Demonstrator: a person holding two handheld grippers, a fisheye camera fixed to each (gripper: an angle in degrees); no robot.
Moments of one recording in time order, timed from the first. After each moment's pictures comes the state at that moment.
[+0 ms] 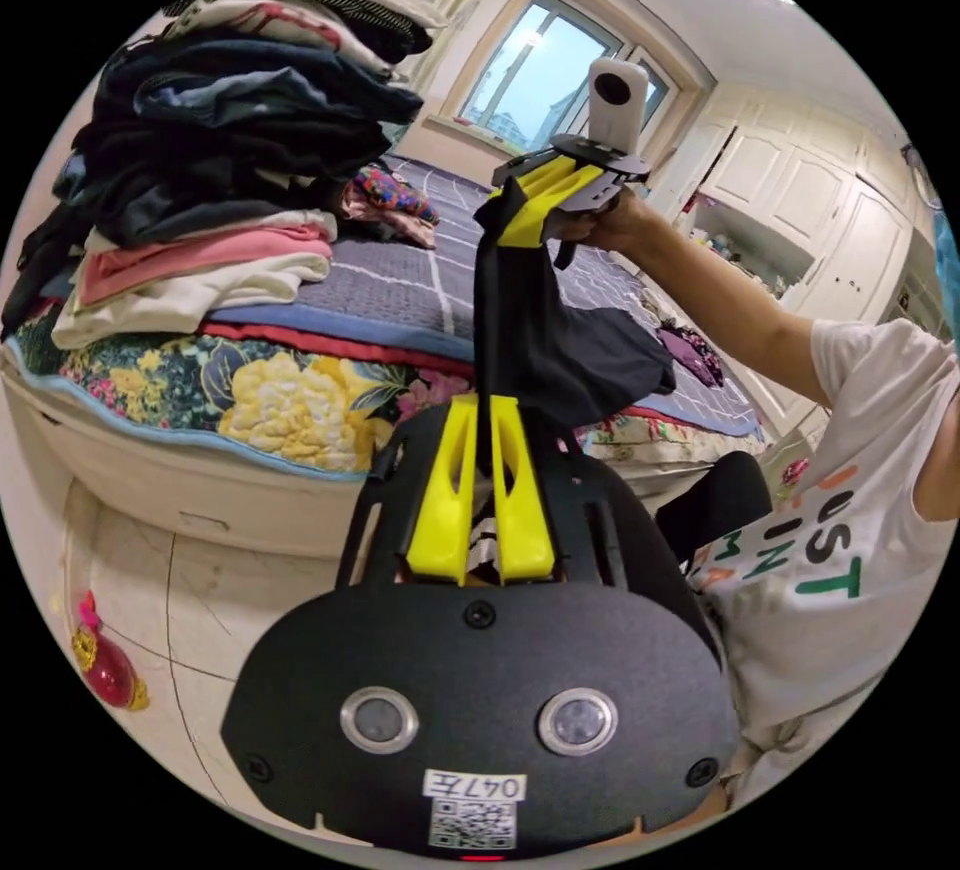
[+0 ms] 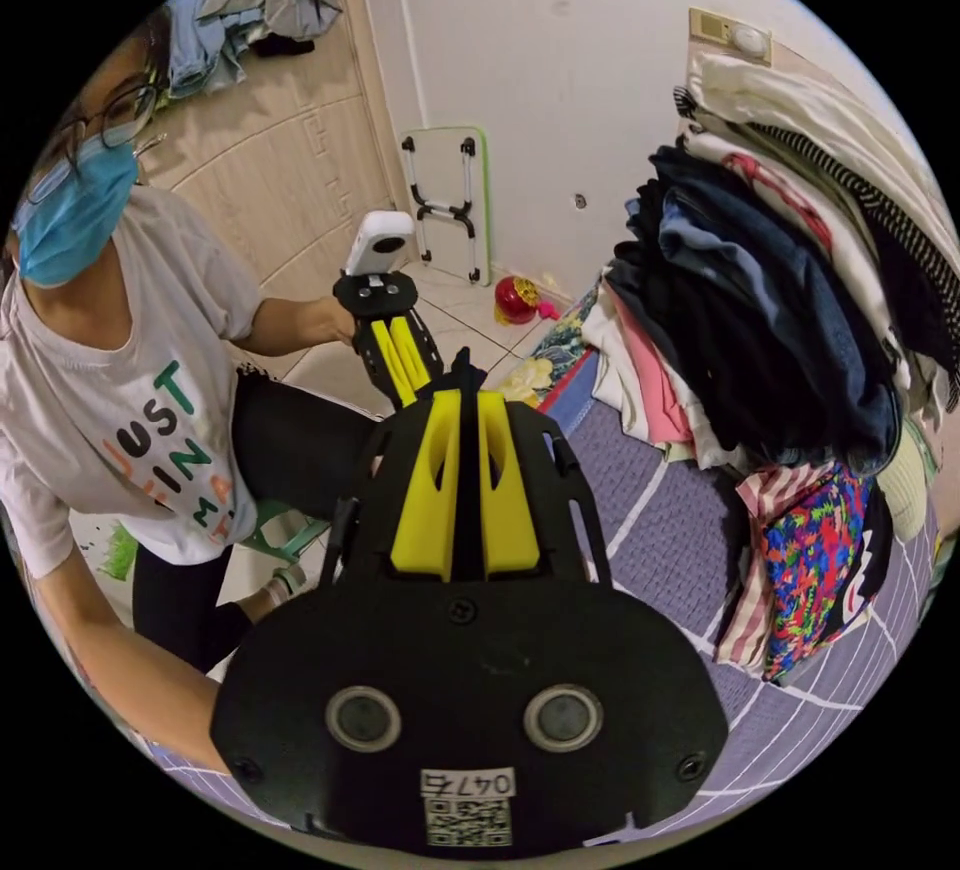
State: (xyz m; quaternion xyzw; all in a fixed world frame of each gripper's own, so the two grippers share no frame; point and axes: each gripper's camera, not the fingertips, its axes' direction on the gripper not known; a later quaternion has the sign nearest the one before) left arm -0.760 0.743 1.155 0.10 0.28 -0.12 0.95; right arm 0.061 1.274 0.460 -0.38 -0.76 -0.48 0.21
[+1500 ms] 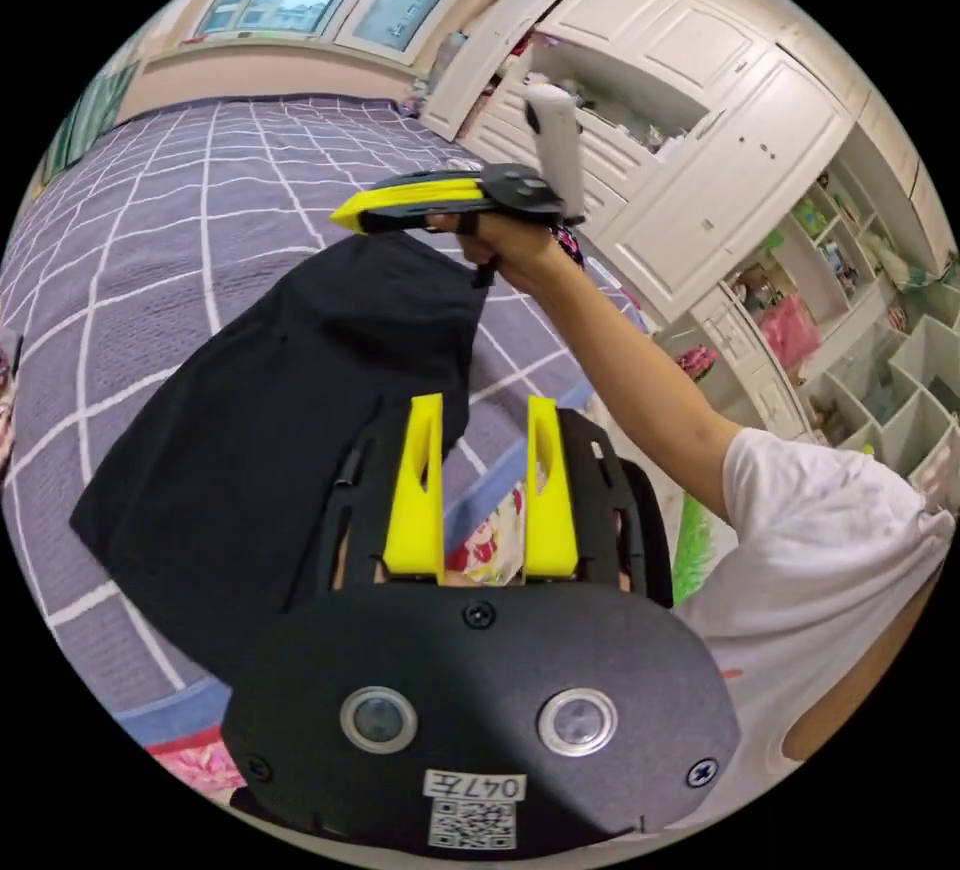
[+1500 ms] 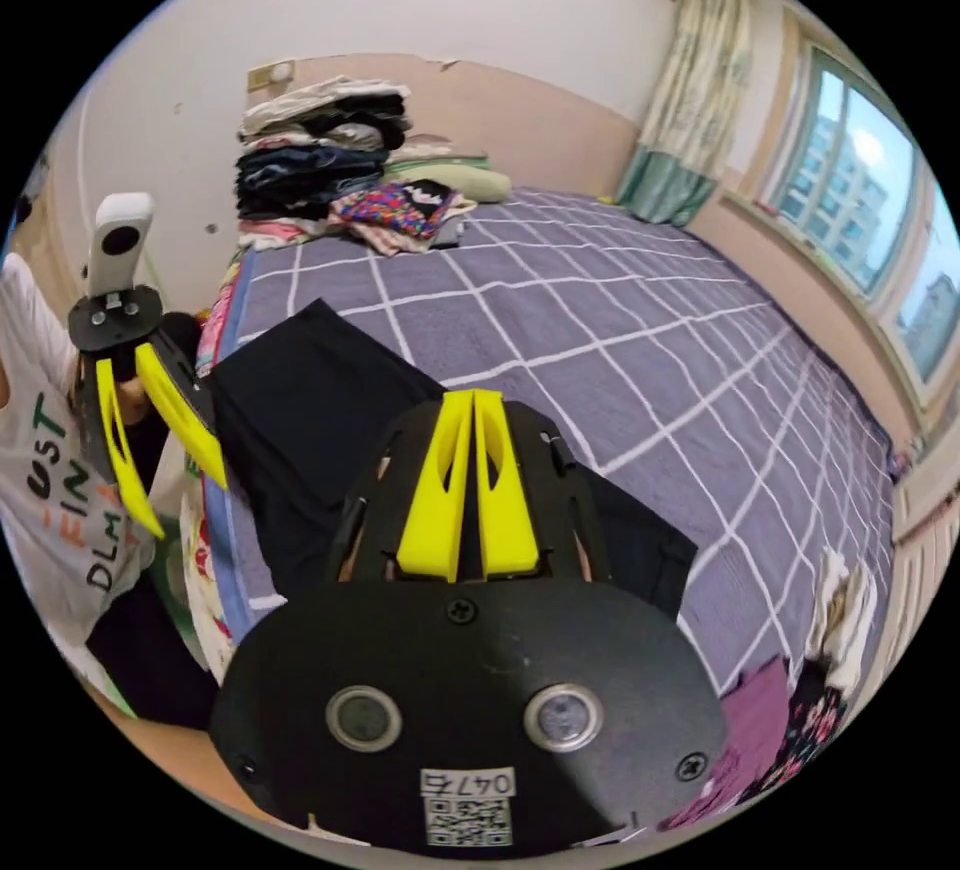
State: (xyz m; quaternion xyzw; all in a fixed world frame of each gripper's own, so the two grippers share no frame) left arm -0.270 0.330 1.243 -0.02 0.45 0.11 0.89; right arm 0.345 0.944 0.646 -0.44 -0.43 -0.44 0.66
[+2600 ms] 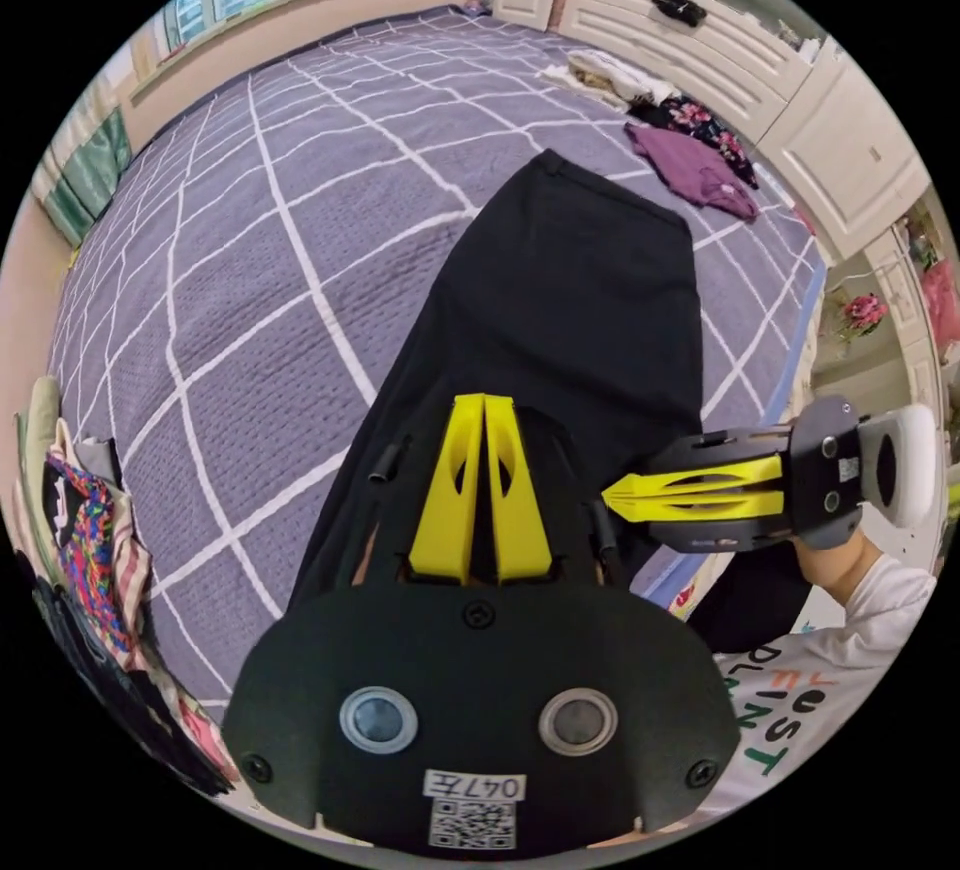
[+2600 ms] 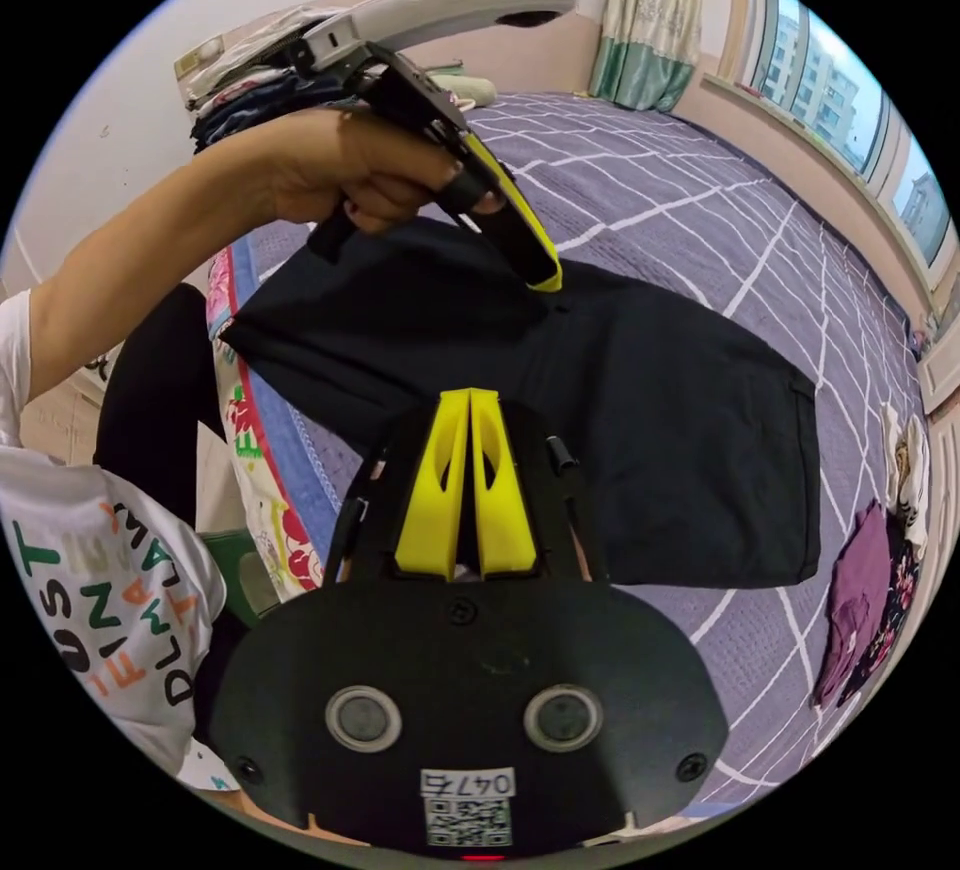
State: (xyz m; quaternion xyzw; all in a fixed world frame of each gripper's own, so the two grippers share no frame) left arm -0.114 0.138 1.366 -0.15 0.22 0.20 0.94; right arm 0.245 0.921 0.477 -0.56 -0.32 -0.40 0.65
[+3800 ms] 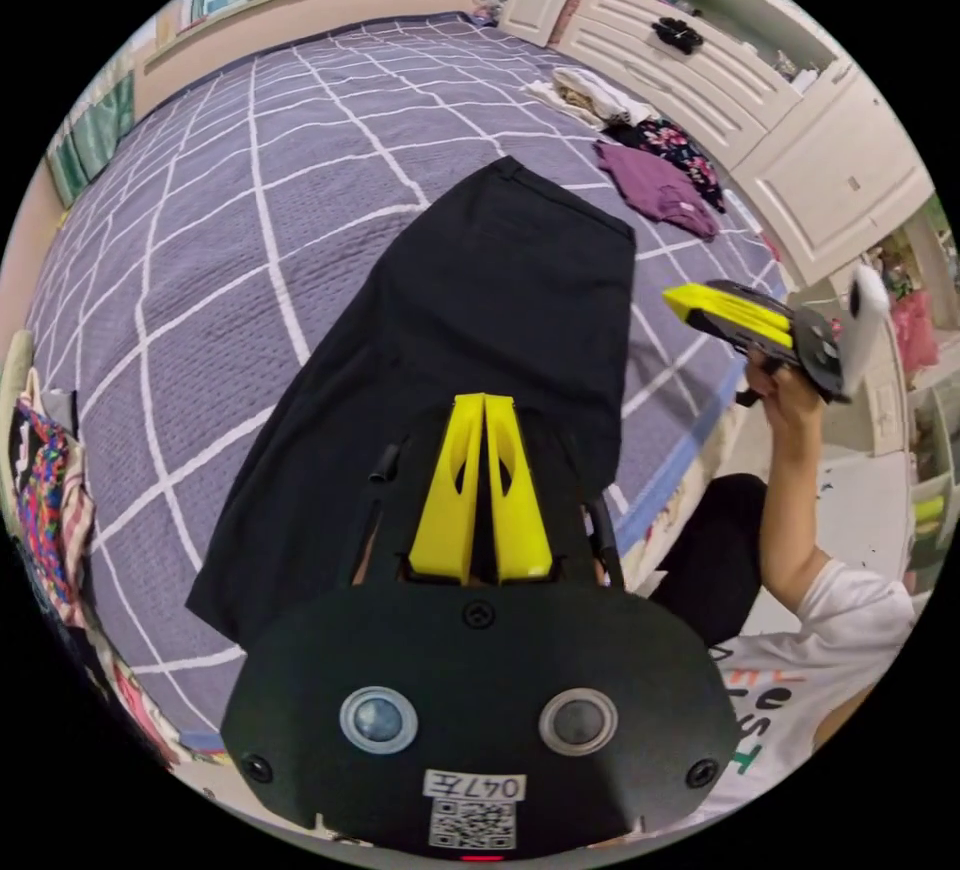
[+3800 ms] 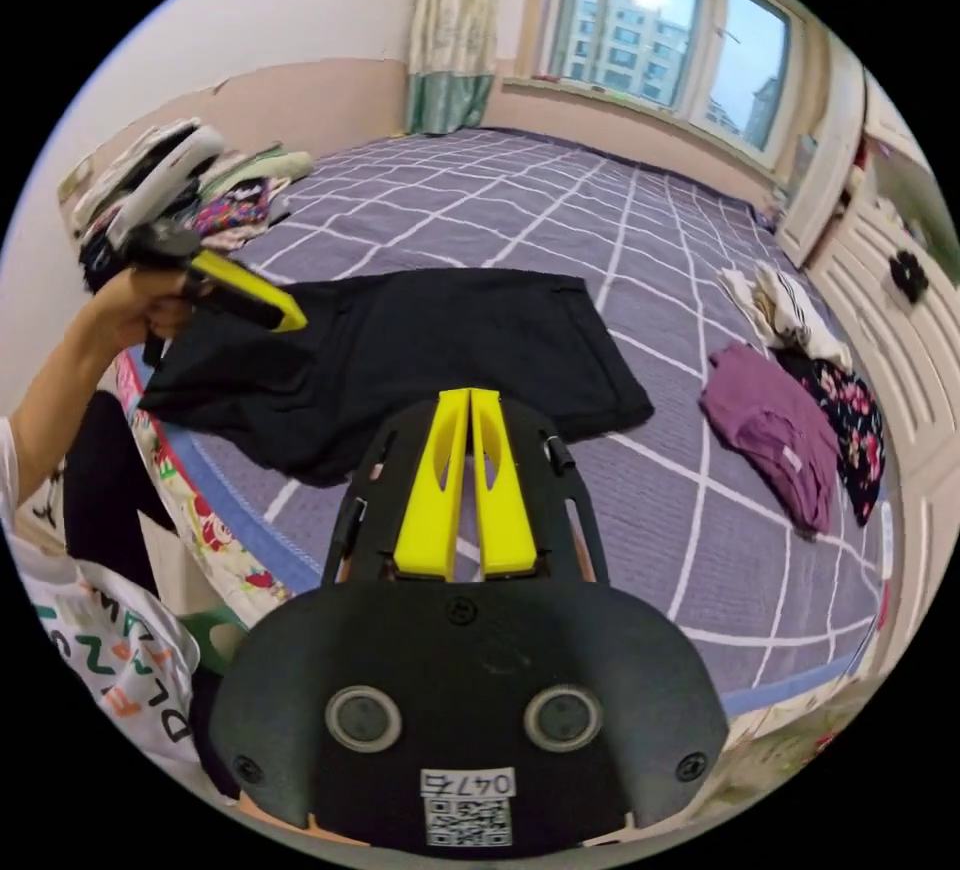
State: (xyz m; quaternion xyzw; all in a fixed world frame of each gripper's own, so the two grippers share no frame) left arm -0.100 0.133 1.377 -0.15 0.28 0.16 0.94; right arm 0.342 0.718 0.480 -0.51 -0.15 -0.34 0.78
